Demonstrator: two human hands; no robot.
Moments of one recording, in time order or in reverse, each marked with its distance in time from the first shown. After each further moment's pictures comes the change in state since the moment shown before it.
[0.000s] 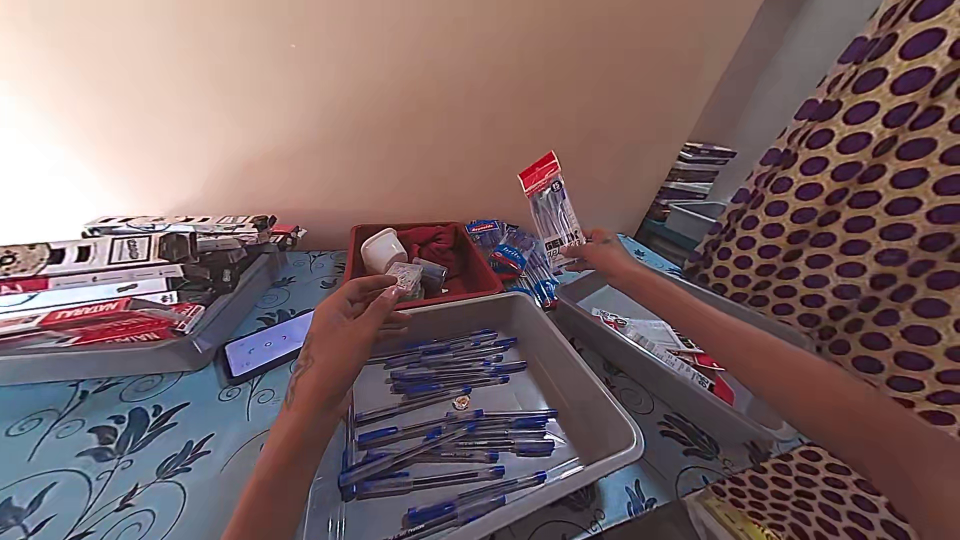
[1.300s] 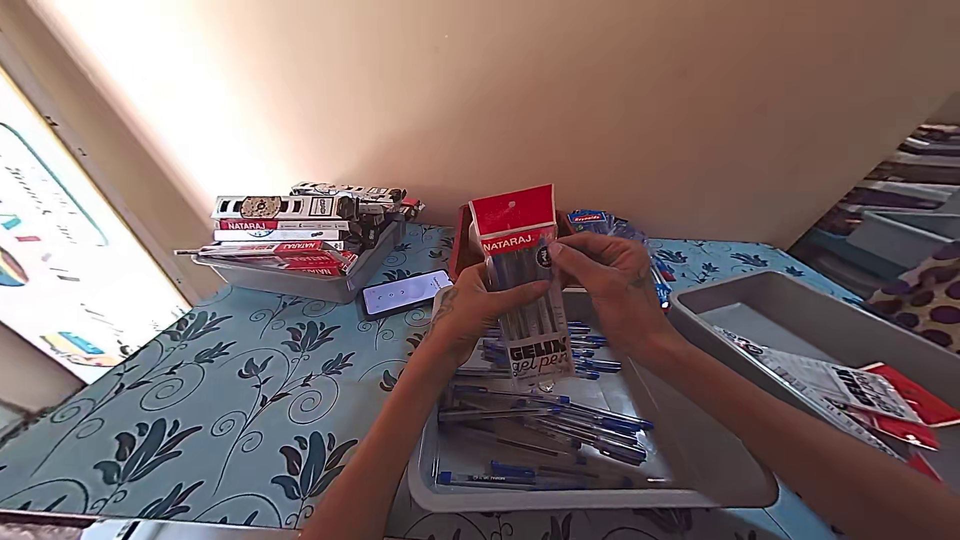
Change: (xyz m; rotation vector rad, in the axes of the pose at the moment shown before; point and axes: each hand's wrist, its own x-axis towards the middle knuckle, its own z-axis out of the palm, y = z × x) left_hand -0.009 0.001 -0.001 -0.255 -0.220 -0.017; right_hand -0.142 -0.071 0.147 0.209 -0.265 -0.518
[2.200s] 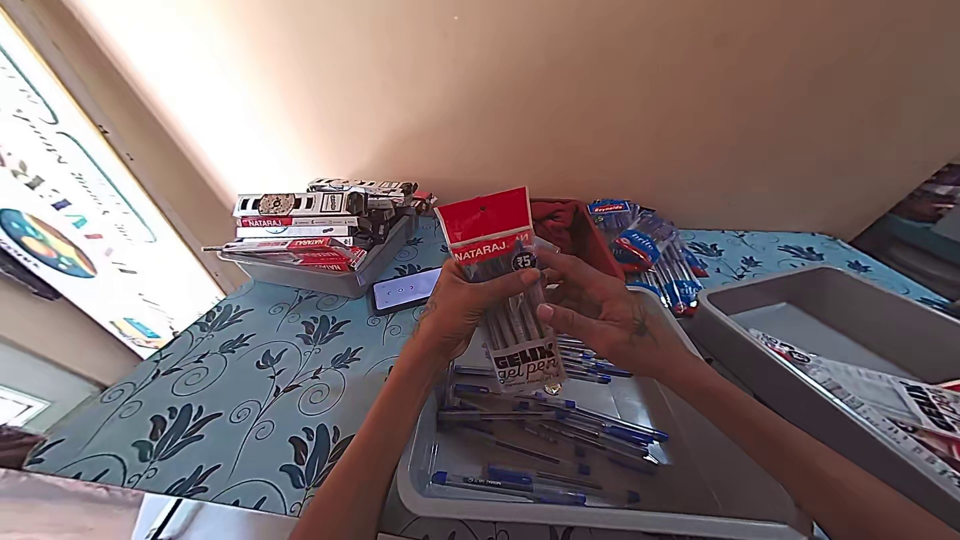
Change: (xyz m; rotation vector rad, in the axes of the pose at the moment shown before) left_hand -0.003 0.001 -0.002 -0.082 0.108 0.167; right_hand -0.006 0.029 -0.009 0.027 -0.442 -0.169
